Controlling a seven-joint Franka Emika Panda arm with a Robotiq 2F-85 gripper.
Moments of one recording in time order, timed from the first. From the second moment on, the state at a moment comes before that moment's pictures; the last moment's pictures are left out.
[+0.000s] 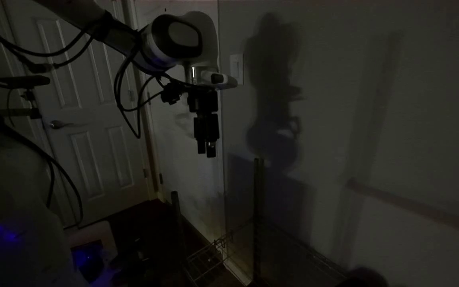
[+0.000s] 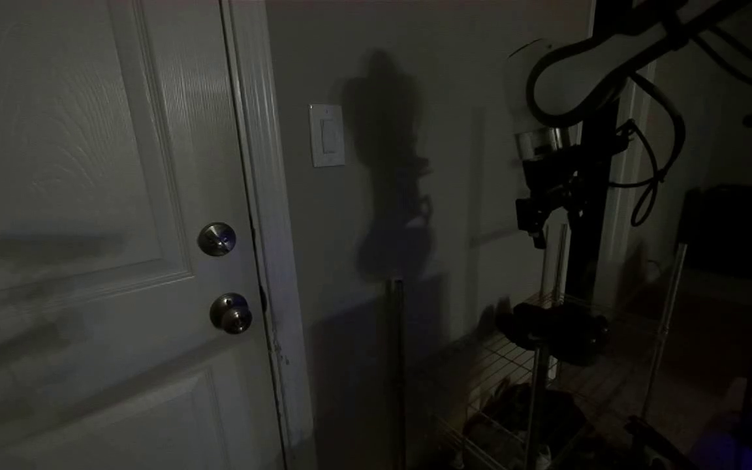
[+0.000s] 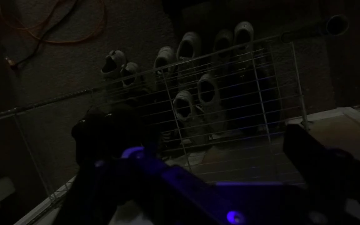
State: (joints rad) arm -0.10 -0.42 0.15 -2.47 -0.18 1.90 0.36
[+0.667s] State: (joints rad) arm -0.01 -0.41 0.15 -2.46 -0.13 1.97 0.36
